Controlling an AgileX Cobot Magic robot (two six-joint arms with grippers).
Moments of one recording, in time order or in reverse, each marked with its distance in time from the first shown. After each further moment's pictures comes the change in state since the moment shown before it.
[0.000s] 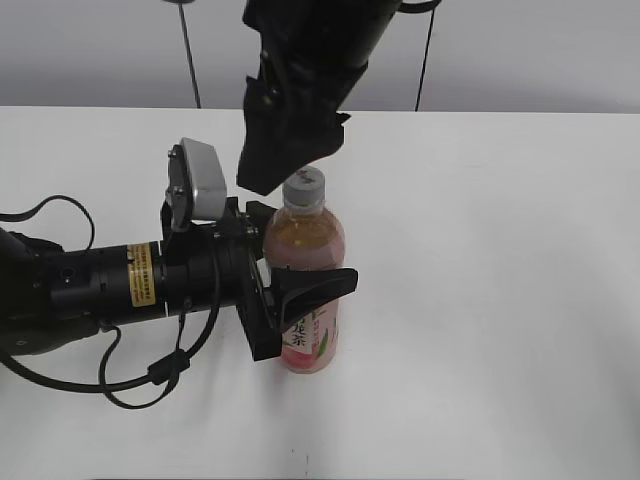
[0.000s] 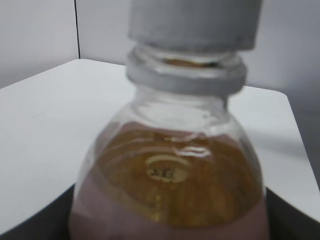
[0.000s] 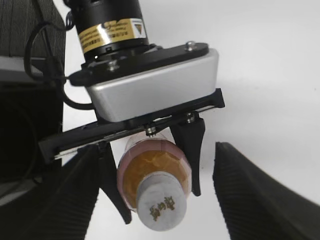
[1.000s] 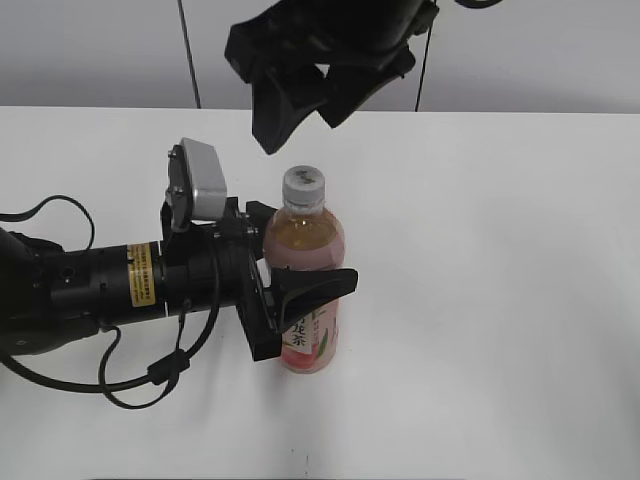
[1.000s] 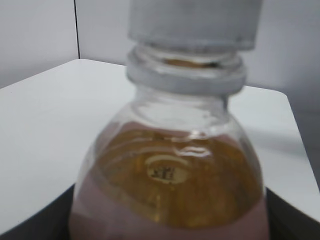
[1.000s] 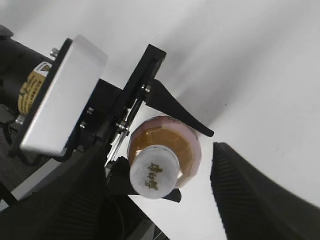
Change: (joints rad) left arm 0.000 0.000 0.000 0.002 0.000 0.000; right arm 0.000 -0.029 0.001 -0.144 0.000 0.853
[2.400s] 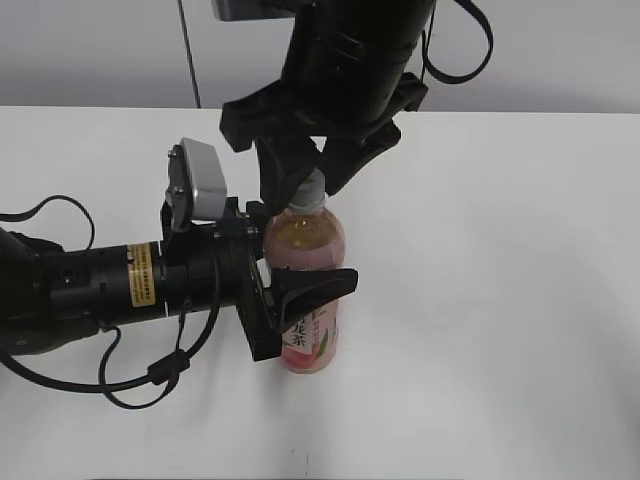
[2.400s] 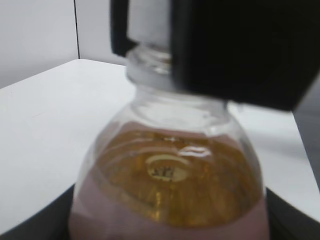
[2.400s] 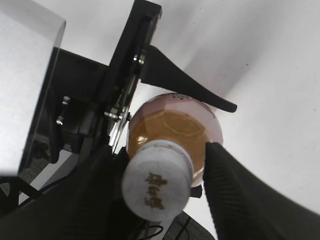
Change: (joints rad) left arm 0.000 0.000 0.000 0.000 0.000 0.000; right arm 0.004 0.055 0.077 0.028 0.000 0.119
